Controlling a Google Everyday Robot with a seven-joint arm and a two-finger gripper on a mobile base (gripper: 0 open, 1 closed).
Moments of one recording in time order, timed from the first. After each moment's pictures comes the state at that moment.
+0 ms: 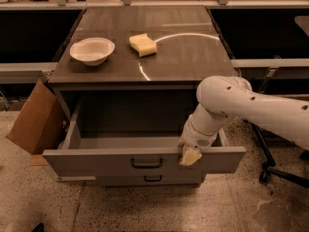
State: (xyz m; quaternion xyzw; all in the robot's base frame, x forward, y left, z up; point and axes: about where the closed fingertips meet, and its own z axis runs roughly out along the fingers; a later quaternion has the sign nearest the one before) arm 0.488 -0.101 0.646 -0.69 0.71 0.12 0.09
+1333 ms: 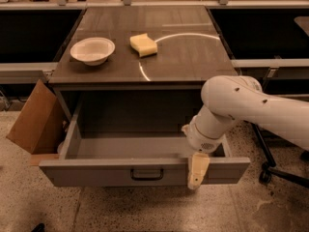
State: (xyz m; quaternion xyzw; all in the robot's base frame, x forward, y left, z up) arm 0.463 -0.107 0.668 -0.69 0.71 0.10 0.09
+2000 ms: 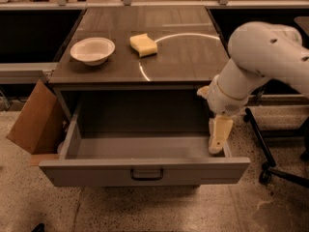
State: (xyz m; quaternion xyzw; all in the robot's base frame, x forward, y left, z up) arm 0.517 -0.150 0.769 -0.71 0.69 0.04 0.13
